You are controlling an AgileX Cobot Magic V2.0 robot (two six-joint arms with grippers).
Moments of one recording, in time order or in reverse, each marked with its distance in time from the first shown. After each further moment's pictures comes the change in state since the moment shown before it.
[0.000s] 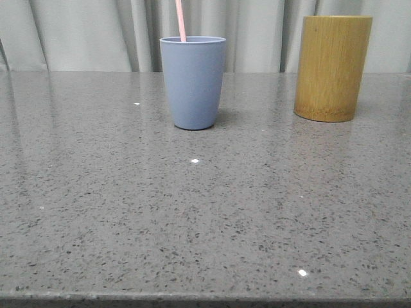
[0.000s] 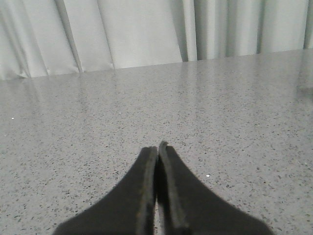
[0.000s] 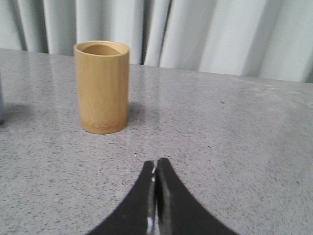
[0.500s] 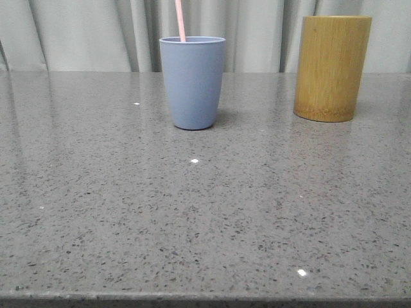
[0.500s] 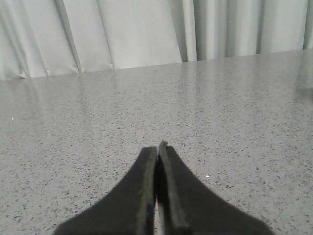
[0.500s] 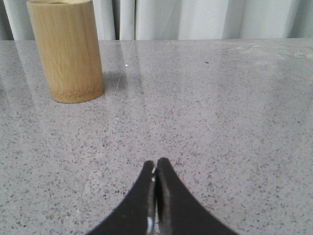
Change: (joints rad) left arm 0.000 0.000 0.000 0.000 -0.002 0.000; right arm -0.136 -0.068 0.259 0.150 -0.165 -0.056
